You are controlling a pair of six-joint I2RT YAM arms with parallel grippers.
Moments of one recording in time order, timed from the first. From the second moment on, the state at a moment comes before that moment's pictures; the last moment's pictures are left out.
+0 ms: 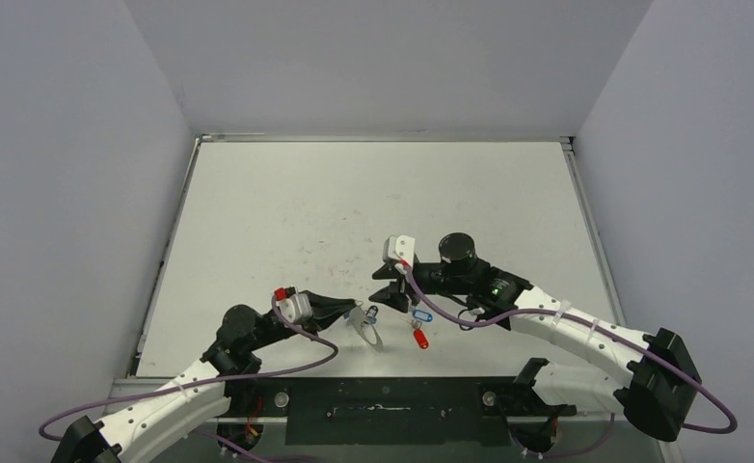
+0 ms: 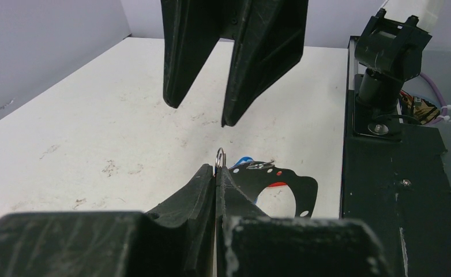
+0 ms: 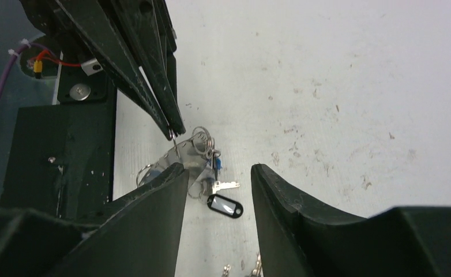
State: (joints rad) left arm -0.74 0.54 0.07 0.62 0.49 -0.02; right arm 0.85 1.11 0.73 0.01 -0.54 -0.26
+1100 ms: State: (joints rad) left arm -0.74 0.55 0.06 0.69 0.48 -0.02; right arm 0.85 1.20 0.72 0.16 -0.69 -0.25
